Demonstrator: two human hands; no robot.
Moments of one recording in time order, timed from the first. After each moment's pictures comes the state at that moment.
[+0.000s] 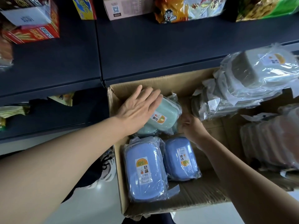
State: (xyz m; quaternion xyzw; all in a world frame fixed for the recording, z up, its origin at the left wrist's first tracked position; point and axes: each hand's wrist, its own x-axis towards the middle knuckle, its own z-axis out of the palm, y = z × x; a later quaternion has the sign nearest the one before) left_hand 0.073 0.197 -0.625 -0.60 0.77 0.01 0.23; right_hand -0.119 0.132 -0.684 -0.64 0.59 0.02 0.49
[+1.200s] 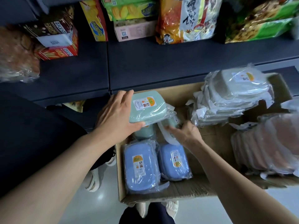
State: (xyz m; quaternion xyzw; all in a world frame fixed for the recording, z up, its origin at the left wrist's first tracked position) left_hand 0.059 0.237 -0.529 -0.83 0.53 0.15 -0.06; right_hand -0.119 0.138 -0.641 -0.64 0.63 0.11 0.42
